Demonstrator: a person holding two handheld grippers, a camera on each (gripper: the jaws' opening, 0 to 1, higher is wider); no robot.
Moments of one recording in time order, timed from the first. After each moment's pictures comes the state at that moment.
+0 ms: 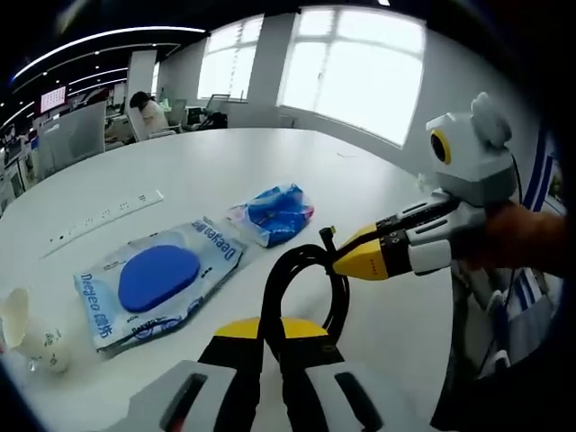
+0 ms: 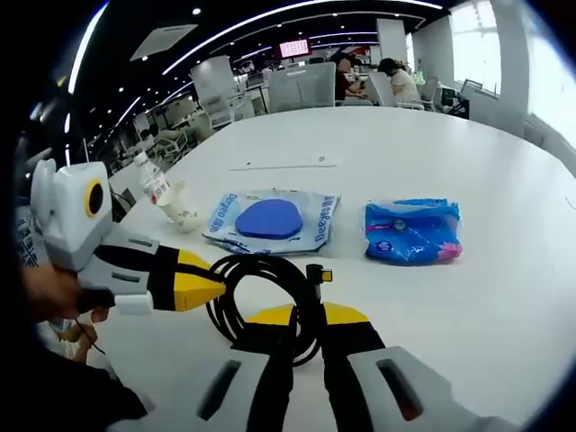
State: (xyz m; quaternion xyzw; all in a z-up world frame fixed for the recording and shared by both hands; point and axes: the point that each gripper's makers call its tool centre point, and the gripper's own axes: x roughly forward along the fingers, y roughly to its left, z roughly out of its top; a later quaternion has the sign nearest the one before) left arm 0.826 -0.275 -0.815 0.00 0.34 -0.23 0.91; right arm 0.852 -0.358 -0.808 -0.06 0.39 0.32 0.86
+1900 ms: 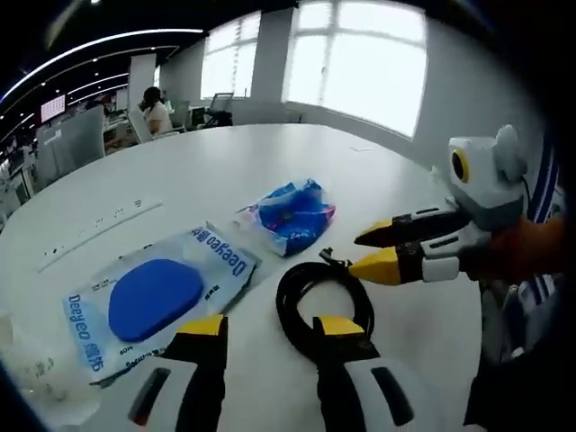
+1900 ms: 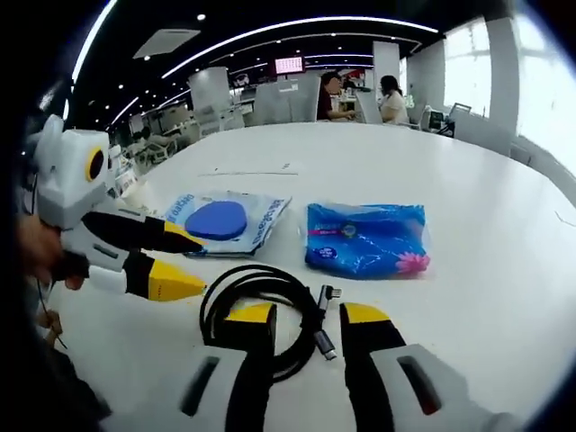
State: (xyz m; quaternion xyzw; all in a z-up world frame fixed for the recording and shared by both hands) left arm 0.852 -0.266 -0.833 0.03 0.33 -0.20 0.92; right arm 0.888 -0.385 -0.833 -0.08 0.31 0.32 0.89
